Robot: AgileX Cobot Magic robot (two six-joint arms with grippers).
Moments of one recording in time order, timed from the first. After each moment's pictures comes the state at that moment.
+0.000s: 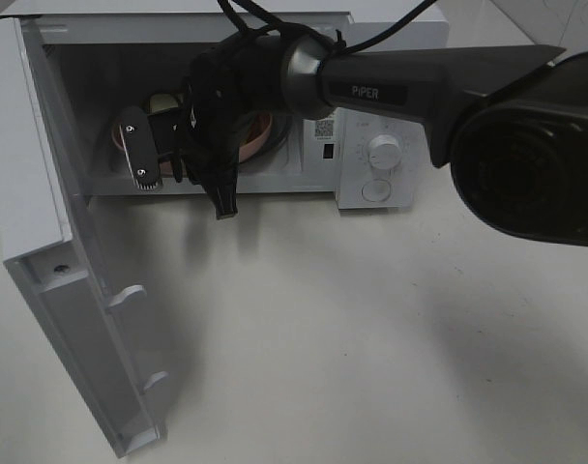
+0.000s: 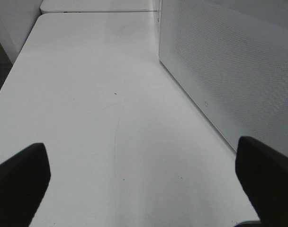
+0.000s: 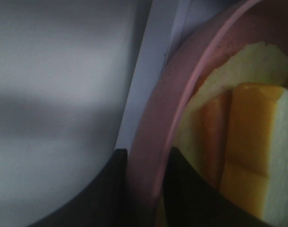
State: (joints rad) left arm 0.03 0.00 -0.49 -0.05 1.05 0.06; right arm 0.73 2.48 -2.07 -0.20 0.56 -1.10
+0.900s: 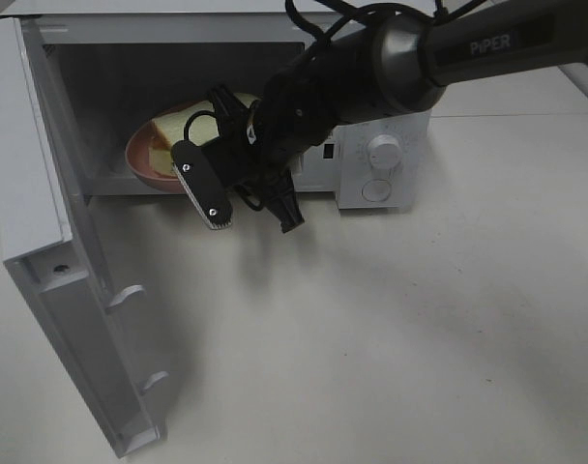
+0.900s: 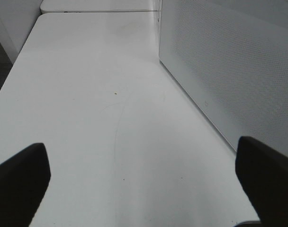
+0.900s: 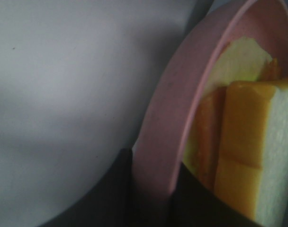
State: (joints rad) left arm 0.03 0.00 -0.49 -0.05 1.05 0.06; right arm 0.69 2.16 -1.50 -0.26 0.24 -1.34
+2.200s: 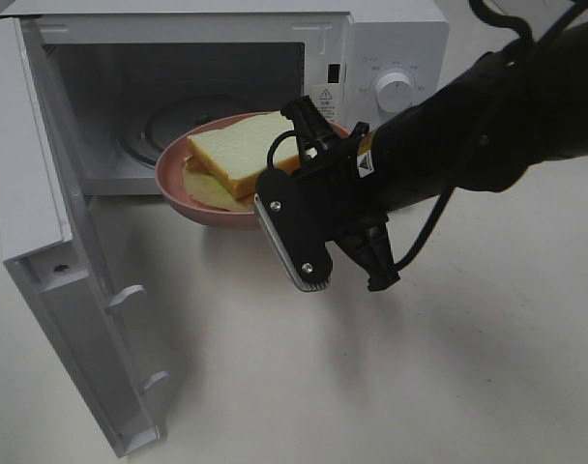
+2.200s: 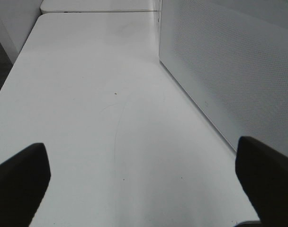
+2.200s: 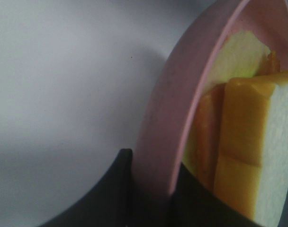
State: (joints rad) left arm 0.03 0.00 -0.49 -0.05 1.05 0.06; right arm 0.70 1.70 -0.93 -0.12 0.08 -1.39
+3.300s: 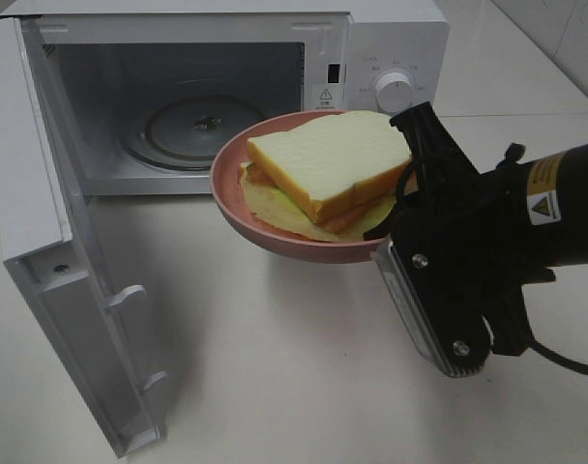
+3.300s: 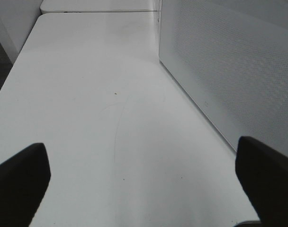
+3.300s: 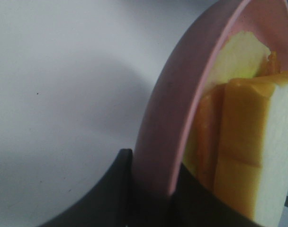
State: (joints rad) left arm 0.03 0.00 -0.49 -0.05 1.05 0.06; right arm 0.70 1.25 -0.60 -0.12 0.14 -1.38
